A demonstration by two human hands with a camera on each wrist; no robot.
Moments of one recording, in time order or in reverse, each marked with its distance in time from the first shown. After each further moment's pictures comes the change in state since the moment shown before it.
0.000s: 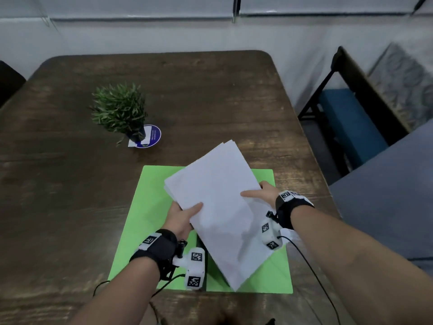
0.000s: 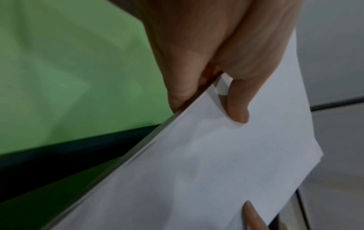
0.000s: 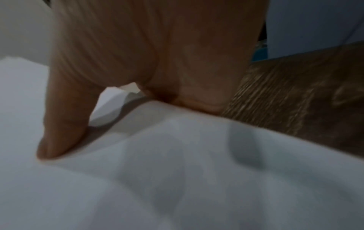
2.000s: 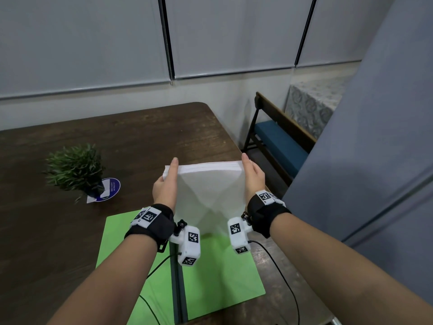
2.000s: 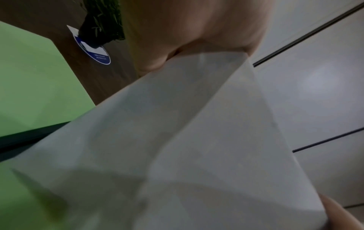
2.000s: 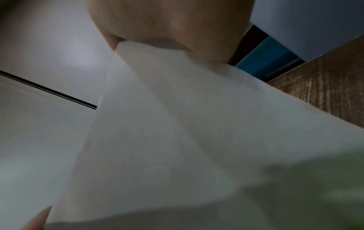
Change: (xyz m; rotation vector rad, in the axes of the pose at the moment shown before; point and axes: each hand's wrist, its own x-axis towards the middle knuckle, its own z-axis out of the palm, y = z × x) left_hand -0.029 0.114 0.122 0.285 0.129 0.283; right_hand -0.140 -0.062 -0.047 0.886 0.572 -0.506
